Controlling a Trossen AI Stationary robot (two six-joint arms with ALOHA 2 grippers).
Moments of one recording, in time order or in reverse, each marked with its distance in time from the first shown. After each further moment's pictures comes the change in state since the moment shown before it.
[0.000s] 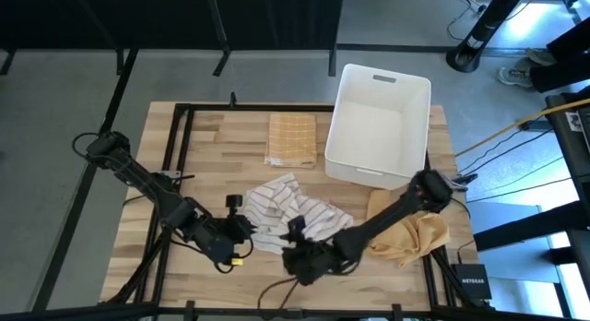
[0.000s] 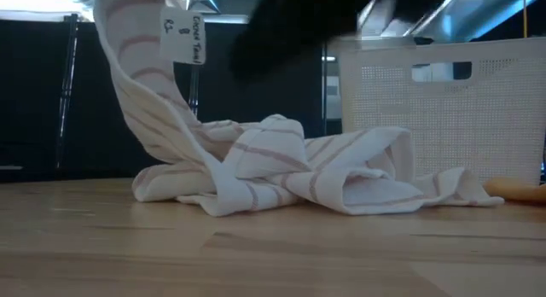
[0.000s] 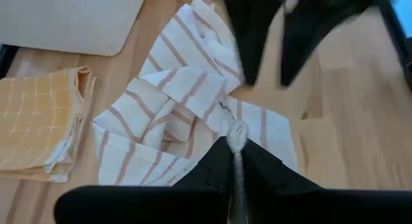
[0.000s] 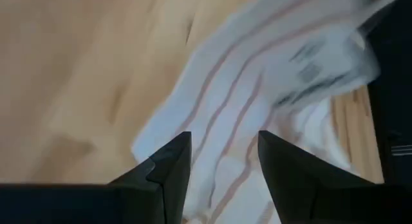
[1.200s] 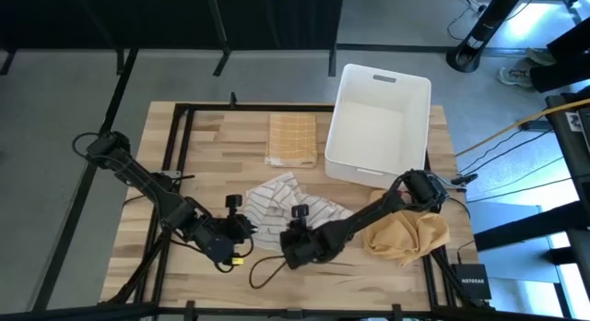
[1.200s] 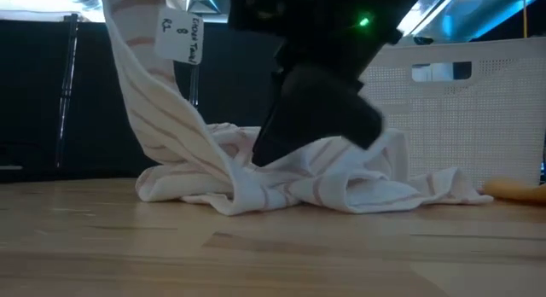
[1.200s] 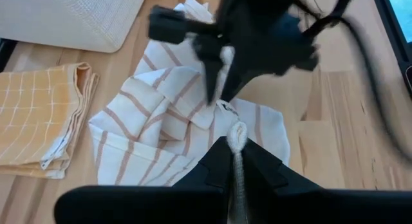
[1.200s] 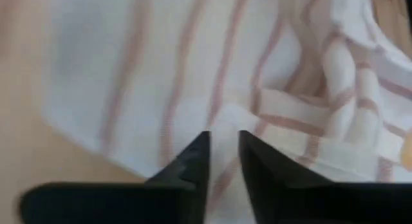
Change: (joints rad) left arm 0.000 0.001 0.000 0.000 0.001 -0.021; right arm -0.080 0.088 -0.009 -0.135 -0.017 0.270
